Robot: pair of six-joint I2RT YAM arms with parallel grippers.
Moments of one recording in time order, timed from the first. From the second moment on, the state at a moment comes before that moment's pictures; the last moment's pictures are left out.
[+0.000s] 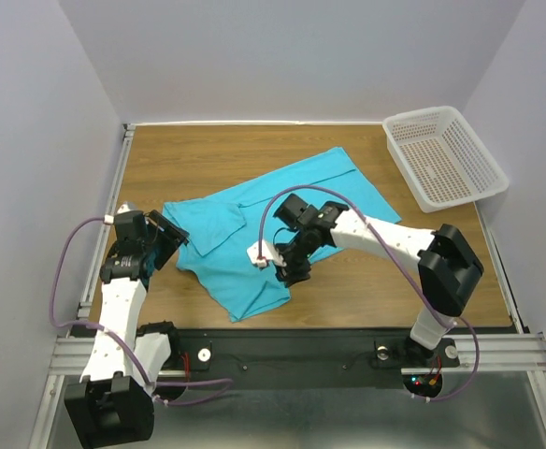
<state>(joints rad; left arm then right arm) 0.11 0.83 0.61 -0.54 0.10 -0.77 0.91 1.72 1.29 -0.80 -0.63 -1.00</state>
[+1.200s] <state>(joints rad) 0.14 1.14 0.65 -0.31 0.16 -0.69 0.86 1.82 1.31 -0.67 -0.63 -0.80</state>
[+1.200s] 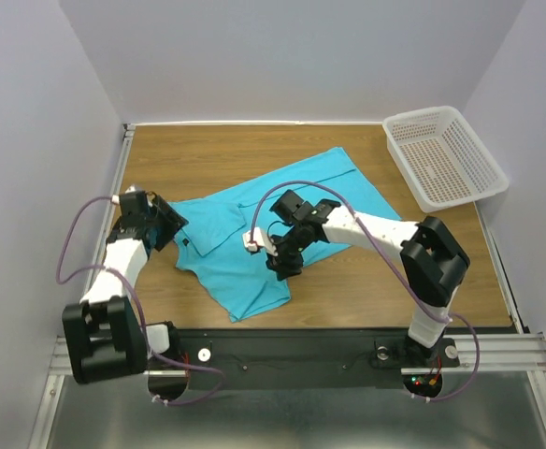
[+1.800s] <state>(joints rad) 0.17 1.74 1.06 -0.27 0.13 -0.21 0.54 1.71 1.31 -0.64 -0.60 -0.73</state>
